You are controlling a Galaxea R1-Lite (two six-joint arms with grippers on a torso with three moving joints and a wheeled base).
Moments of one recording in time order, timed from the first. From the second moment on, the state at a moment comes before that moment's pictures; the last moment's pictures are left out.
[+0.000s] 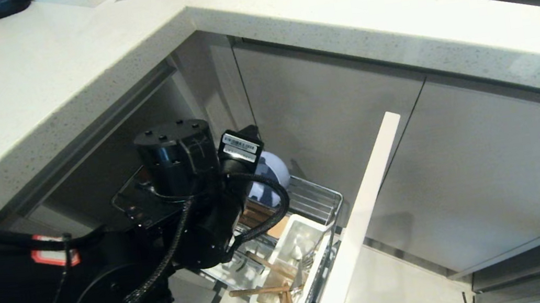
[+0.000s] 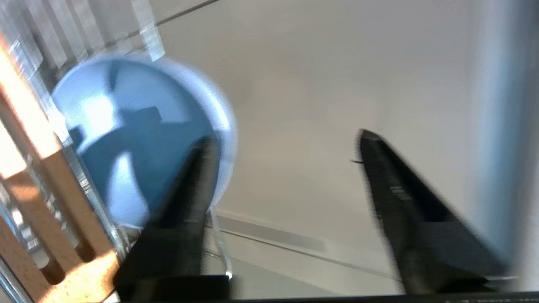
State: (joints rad) left arm -0.82 1.74 -0.91 -0.81 0.63 -1.06; right arm 0.00 0.00 0.00 0.00 0.00 0.02
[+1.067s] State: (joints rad) left arm -0.73 1.26 -1.12 -0.40 0.65 -0.23; right arm 0.00 0.00 0.00 0.00 0.00 0.02
